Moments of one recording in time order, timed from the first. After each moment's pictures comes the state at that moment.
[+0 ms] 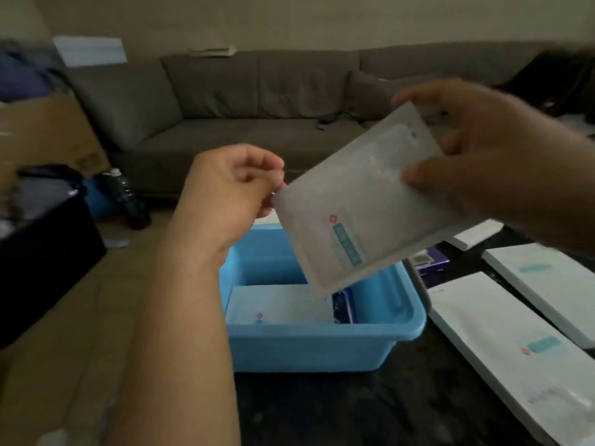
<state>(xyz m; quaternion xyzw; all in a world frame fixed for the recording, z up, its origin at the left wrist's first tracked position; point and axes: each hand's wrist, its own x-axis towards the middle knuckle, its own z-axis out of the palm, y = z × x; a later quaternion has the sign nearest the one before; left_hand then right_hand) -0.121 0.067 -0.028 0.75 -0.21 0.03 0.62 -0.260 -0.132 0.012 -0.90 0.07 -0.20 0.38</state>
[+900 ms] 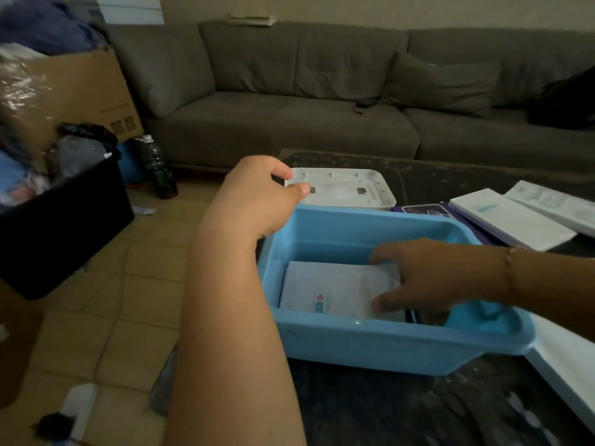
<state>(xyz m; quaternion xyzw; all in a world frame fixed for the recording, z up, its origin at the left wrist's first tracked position) -0.087 0.112 -0.051 0.88 -0.12 -0.02 0.46 -0.171 -0.069 -0.069 -0.96 0.08 0.24 0.10</state>
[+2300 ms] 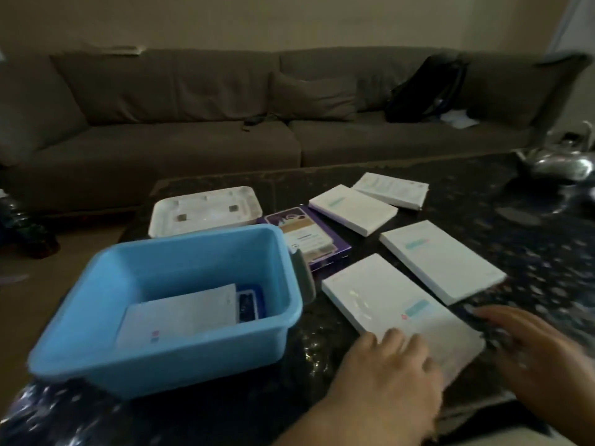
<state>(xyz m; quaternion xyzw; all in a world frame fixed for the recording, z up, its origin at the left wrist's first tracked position) -0.283 -0.081 -0.129 0.71 -0.70 0.00 -0.03 -0.449 -0.275 -0.177 -0.91 0.32 -0.21 0.18</state>
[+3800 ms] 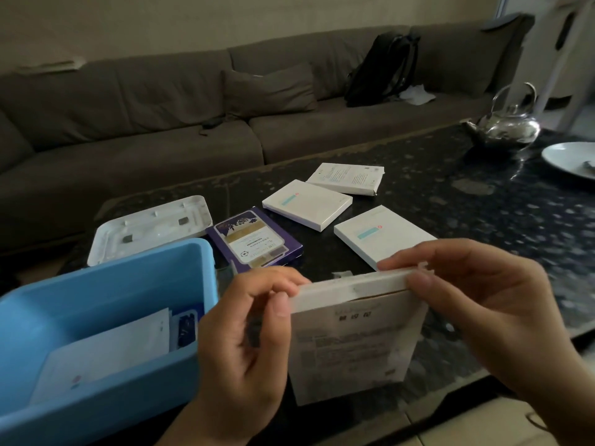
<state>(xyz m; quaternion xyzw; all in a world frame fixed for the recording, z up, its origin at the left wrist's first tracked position) -0.274 -0.079 -0.118 0.58 -0.52 0.14 0.61 -0.420 -0.238 -0.096 -0.73 0.05 -0.39 0.56</state>
